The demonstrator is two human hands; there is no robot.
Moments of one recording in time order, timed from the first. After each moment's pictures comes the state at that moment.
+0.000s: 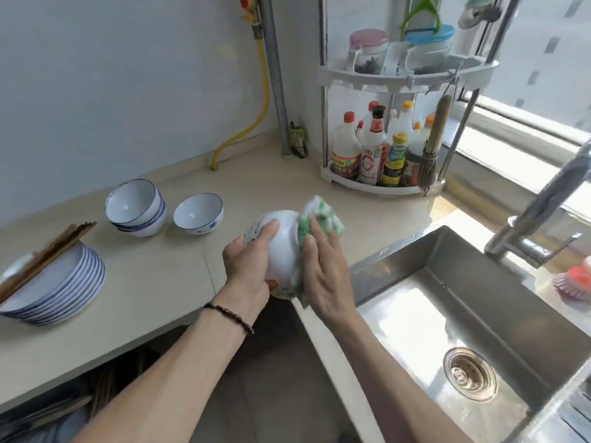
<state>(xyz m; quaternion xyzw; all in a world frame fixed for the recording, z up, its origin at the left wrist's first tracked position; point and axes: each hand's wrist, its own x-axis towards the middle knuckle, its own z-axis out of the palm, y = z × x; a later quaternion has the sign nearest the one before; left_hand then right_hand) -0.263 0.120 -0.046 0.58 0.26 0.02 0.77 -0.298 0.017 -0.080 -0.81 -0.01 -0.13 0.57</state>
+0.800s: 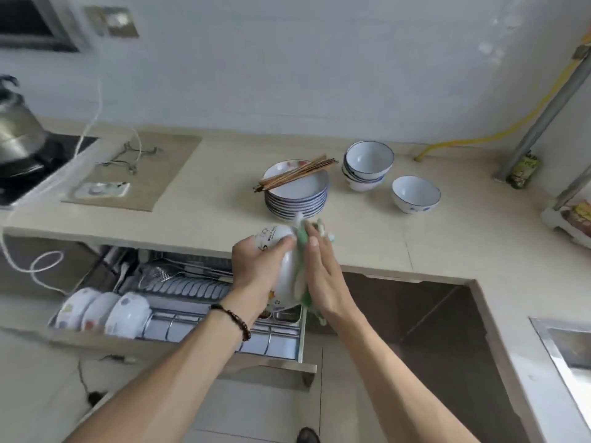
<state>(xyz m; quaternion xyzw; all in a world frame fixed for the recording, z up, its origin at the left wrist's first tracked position) -0.474 0.506 -0.056 0.63 0.36 0.21 0.65 -0.435 0.396 -0.073 -0.76 -0.25 0.14 0.58</state>
